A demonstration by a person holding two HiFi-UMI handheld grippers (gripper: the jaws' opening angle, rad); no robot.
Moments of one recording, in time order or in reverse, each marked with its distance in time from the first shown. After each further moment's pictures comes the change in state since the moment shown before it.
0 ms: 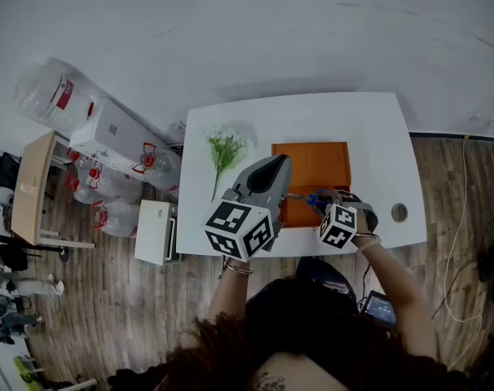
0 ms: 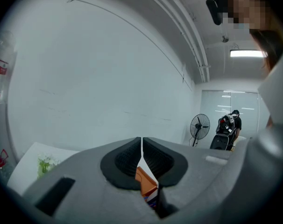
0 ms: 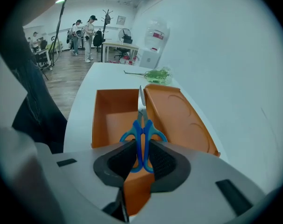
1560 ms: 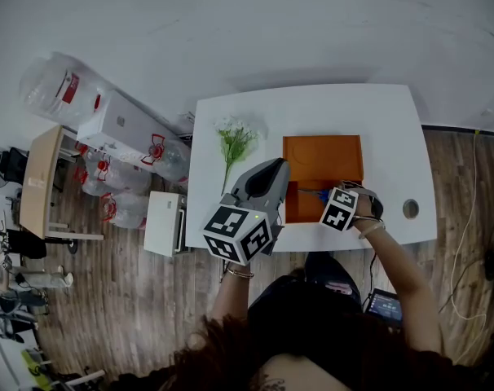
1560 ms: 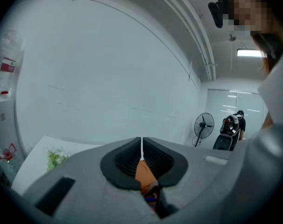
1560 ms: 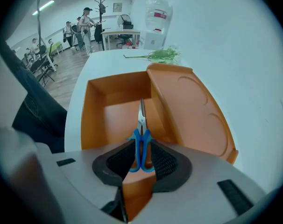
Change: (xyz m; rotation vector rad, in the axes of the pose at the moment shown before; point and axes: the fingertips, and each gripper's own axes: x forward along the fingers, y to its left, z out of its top) left arm -0.023 0.021 -0.015 -0.038 0.044 0.056; right arm 0.029 0.003 -0.007 0.019 0.166 0.139
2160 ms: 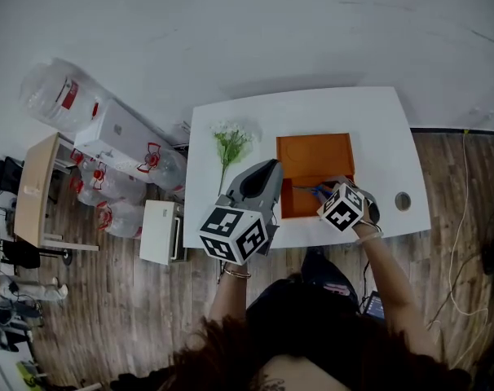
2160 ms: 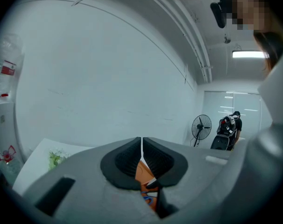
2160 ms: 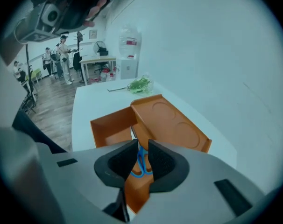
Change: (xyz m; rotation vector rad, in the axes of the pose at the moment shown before) left arm -0.030 -0.019 0.004 0.018 -0.041 -0.020; right arm -0.068 -0.009 0.024 0.292 -0.238 -0.164
